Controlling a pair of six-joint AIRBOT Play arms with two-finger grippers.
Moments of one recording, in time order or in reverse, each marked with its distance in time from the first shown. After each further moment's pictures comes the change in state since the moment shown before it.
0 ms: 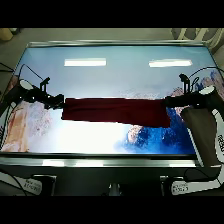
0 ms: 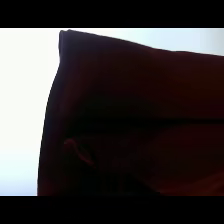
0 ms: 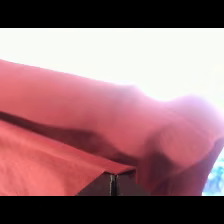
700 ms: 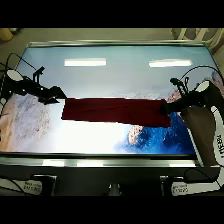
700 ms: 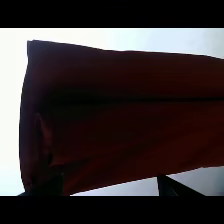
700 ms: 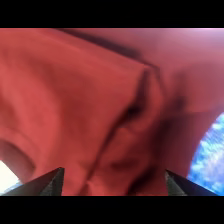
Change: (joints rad) left arm 0.002 0.103 0.105 -0.002 -0.140 -0.005; right arm 0.047 0.031 0.062 -0.283 0.213 0.004
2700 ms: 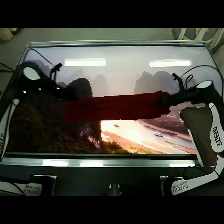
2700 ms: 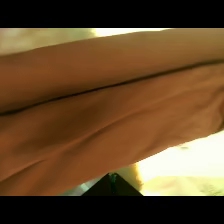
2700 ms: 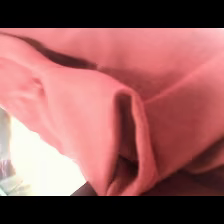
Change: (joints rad) left arm -0.230 0.013 0.003 -0.027 0.081 -0.002; right arm -0.035 -0.132 0.115 0.364 0.089 0.010
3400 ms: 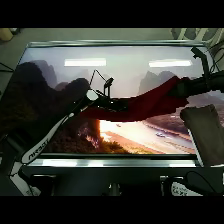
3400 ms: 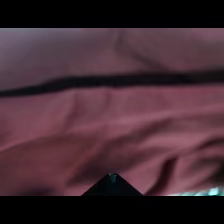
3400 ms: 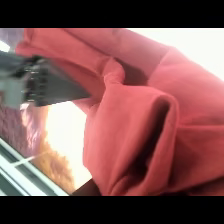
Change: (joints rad) left arm -0.503 -0.257 0.043 -0.443 0.494 0.008; right arm 0.004 0.371 0.101 -0.083 0.241 0.116
